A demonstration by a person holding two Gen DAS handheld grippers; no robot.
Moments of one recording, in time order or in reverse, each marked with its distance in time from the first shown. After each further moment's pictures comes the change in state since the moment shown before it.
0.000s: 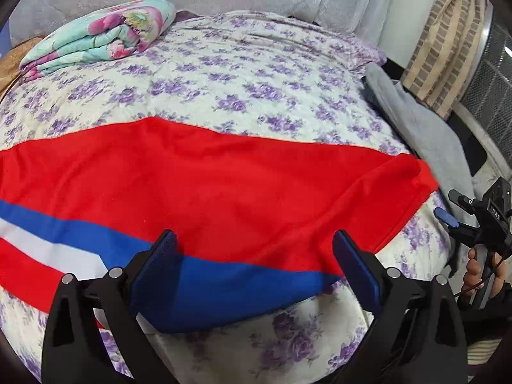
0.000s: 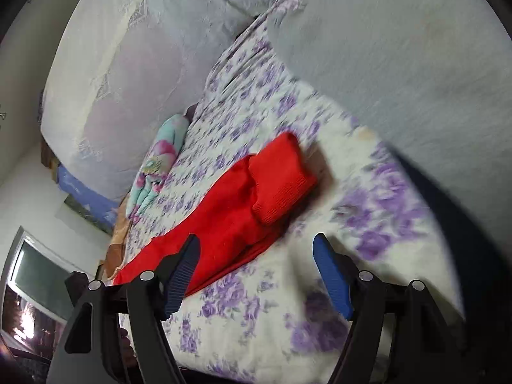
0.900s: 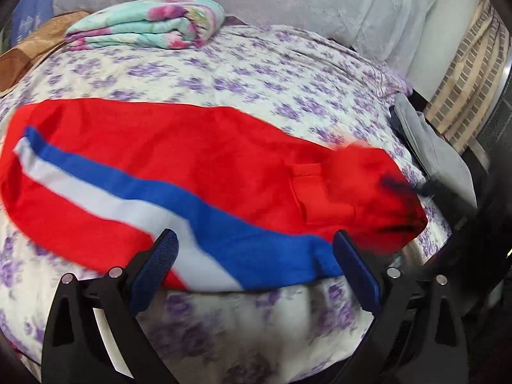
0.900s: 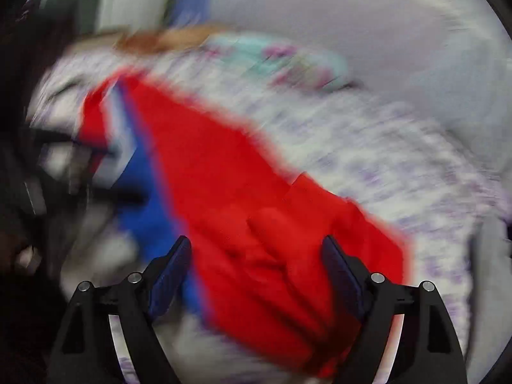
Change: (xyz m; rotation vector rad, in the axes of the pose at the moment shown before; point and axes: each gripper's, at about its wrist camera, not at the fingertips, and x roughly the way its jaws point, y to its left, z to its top) left arm -0.039 0.054 -0.028 -0.156 -0.074 0.049; right arm 0.137 0.243 -0.139 -1.239 0.230 -0.167
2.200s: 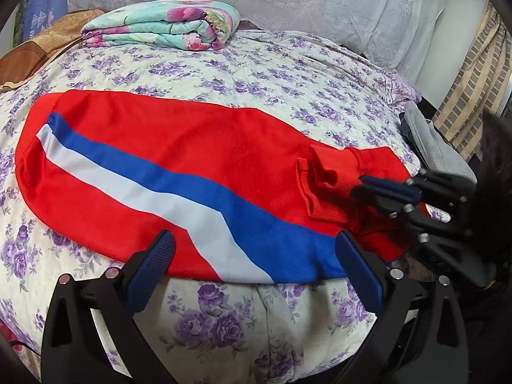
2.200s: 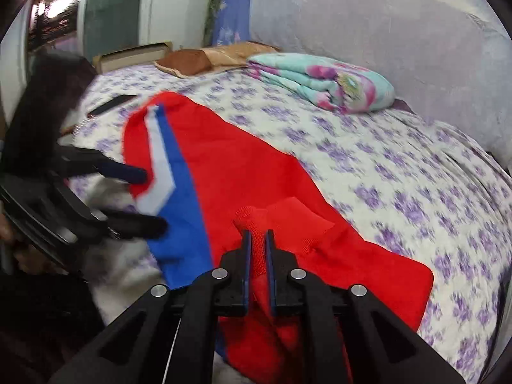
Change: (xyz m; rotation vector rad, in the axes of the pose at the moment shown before) left arm -0.007 0.013 -0.004 -0.021 -0.013 0.028; right arm -0.007 -0.009 0.023 -0.041 -0.106 0.224
